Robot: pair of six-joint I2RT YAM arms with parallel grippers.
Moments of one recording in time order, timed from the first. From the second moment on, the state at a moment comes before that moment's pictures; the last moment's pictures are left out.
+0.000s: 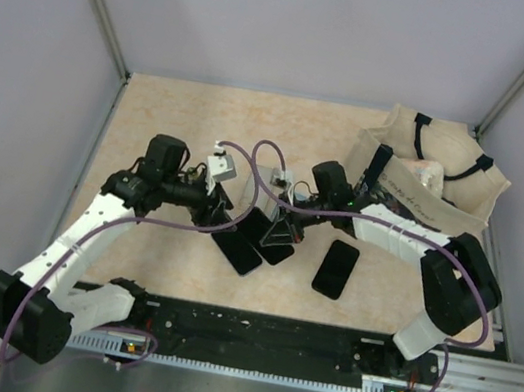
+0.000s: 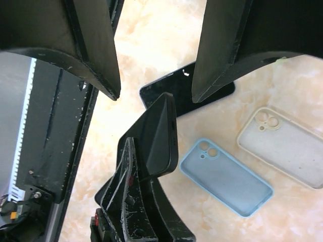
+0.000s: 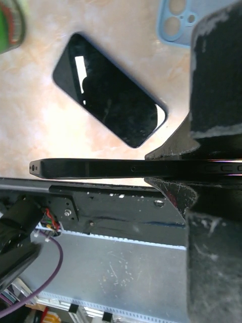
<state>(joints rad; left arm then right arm) -0.33 1.06 0.92 -0.61 0.87 0.37 0.68 1.63 1.02 -0.13 -1.05 -0.11</state>
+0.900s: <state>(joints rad) -0.31 1.05 0.97 -0.66 0.82 0.42 0.62 1.78 0.94 -0.17 -0.86 -0.07</state>
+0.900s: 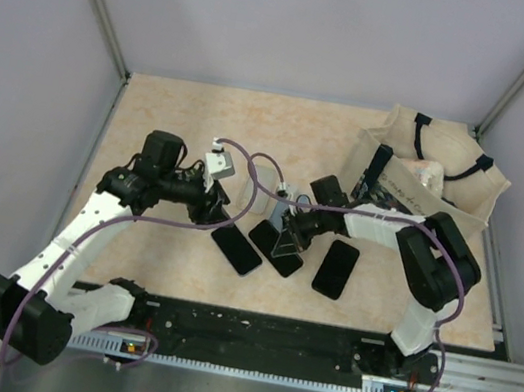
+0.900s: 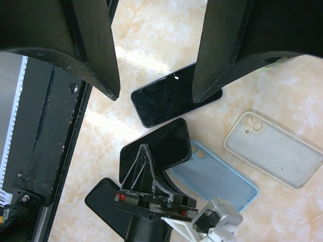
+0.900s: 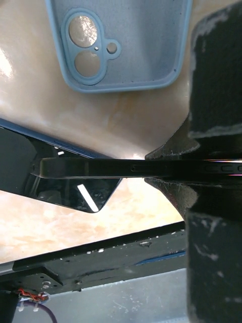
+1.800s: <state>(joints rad) -0.31 1.05 1.01 -0.72 0.82 0.44 0.61 2.01 1.20 -0.46 -0.87 -0.02</state>
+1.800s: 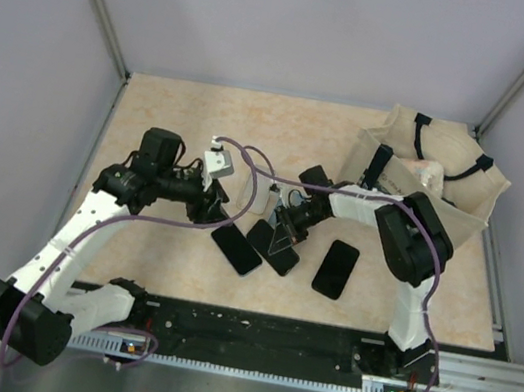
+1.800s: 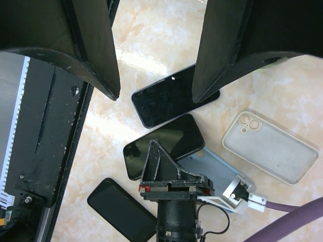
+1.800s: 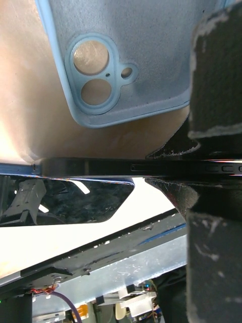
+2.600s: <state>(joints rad) -0.31 1.05 1.02 -0.72 0.82 0.44 0.66 2.01 1.21 -0.47 -0.86 0.01</state>
